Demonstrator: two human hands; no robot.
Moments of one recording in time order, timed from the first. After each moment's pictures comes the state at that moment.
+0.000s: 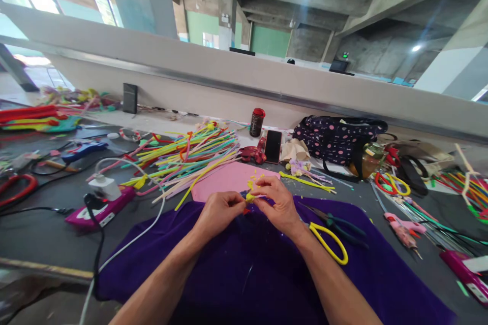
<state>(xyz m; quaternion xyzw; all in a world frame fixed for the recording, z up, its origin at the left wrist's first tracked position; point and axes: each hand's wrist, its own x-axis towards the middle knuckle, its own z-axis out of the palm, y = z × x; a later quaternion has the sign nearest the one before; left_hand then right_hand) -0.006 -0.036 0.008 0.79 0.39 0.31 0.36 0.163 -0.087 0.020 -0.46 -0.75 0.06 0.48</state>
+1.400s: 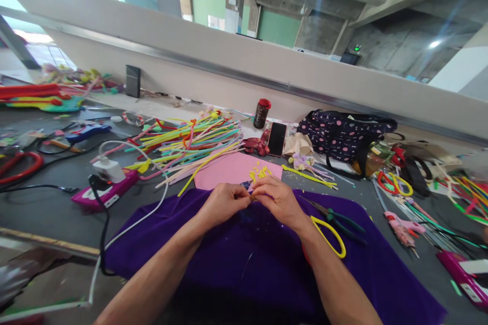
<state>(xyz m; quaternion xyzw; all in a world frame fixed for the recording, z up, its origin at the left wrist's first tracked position) -0.005 -0.034 0.004 0.81 0.36 0.28 0.38 0.169 -0.085 0.022 -0.43 -0.80 0.14 0.39</state>
